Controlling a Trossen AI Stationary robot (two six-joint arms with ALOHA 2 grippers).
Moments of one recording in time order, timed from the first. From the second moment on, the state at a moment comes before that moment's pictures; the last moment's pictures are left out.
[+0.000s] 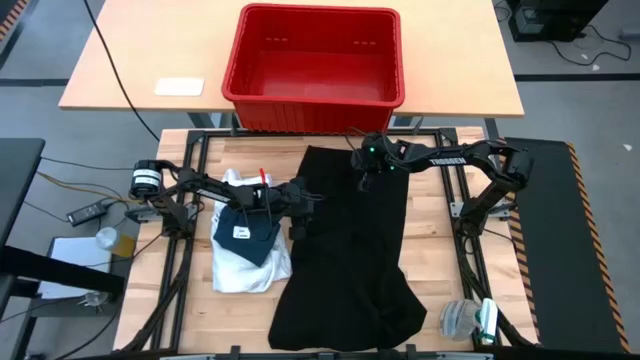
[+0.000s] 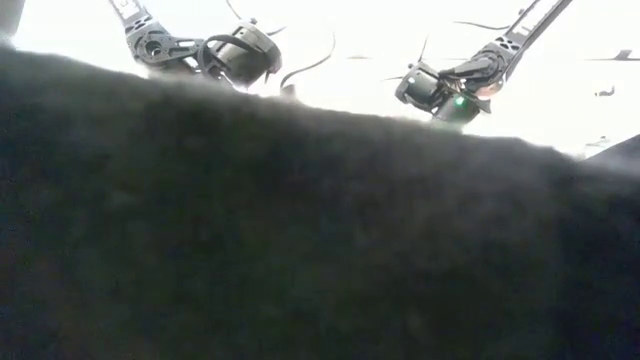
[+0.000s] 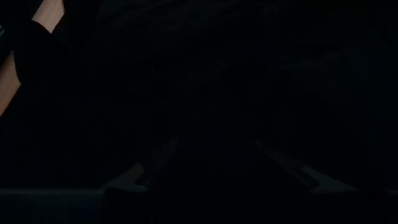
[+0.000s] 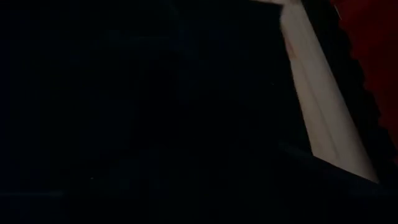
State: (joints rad) left arm 0.09 1.69 0.77 0.29 -0.08 0.21; right arm -0.51 1.62 0.85 -0.06 -0.08 -0.34
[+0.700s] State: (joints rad) left arm 0.09 1.69 0.77 0.27 -0.08 0.22; right arm -0.37 1.66 0.90 -0.39 0.15 -0.39
